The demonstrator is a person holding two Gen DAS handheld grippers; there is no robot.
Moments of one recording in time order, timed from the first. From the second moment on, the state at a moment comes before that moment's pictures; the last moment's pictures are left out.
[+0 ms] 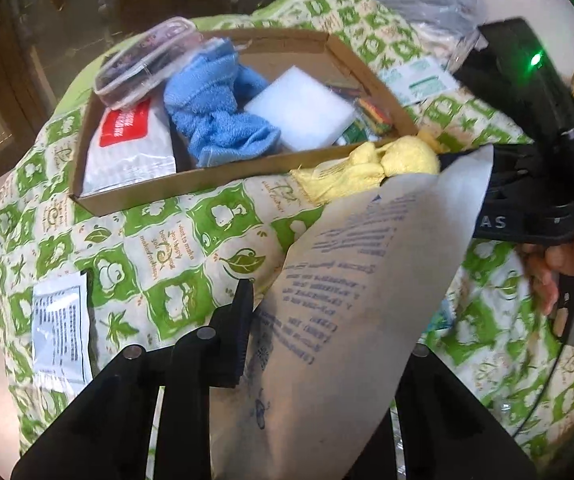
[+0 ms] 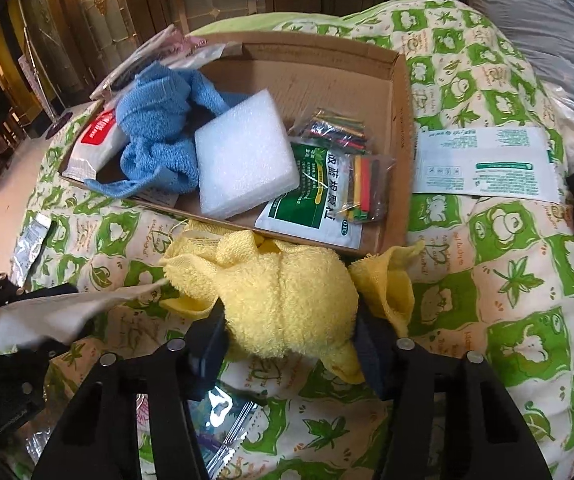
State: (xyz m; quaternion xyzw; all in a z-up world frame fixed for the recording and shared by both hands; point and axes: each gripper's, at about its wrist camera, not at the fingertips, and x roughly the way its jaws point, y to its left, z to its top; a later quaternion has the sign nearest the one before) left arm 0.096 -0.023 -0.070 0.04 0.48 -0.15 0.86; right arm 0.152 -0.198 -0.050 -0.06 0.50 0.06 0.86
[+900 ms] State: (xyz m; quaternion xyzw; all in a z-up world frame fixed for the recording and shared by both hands) left arm 0.088 -0.016 -0.072 0.01 0.49 -0.11 0.86; right arm 0.089 -0.205 0.002 -0.02 0.47 0.06 0.88
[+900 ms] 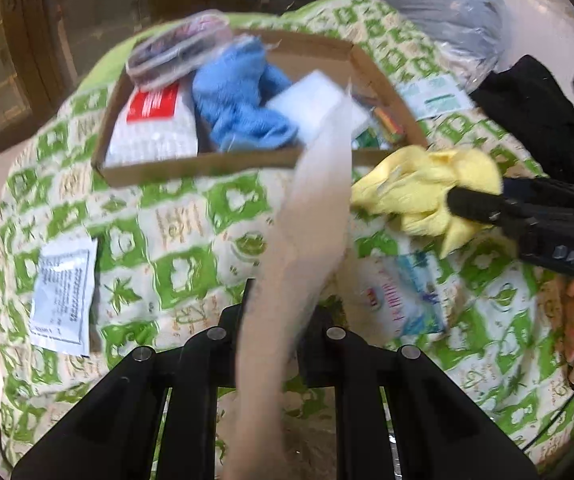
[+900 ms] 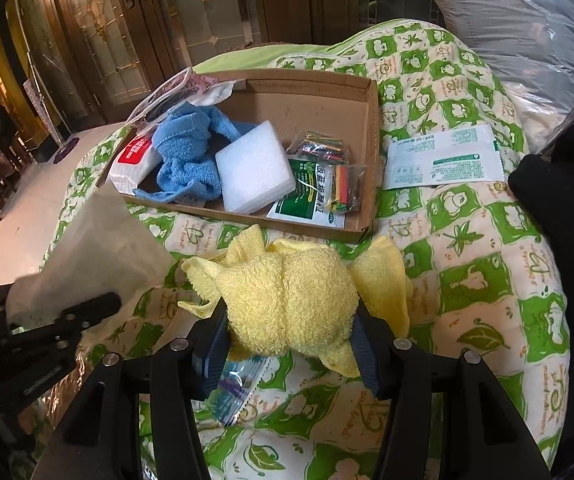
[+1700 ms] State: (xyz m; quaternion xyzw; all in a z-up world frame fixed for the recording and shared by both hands) left arm 0.064 -0.028 -0.012 0.01 0.40 -0.11 0.91; right arm 0.085 -0.199 0.011 -0.02 0.46 0.06 0.89
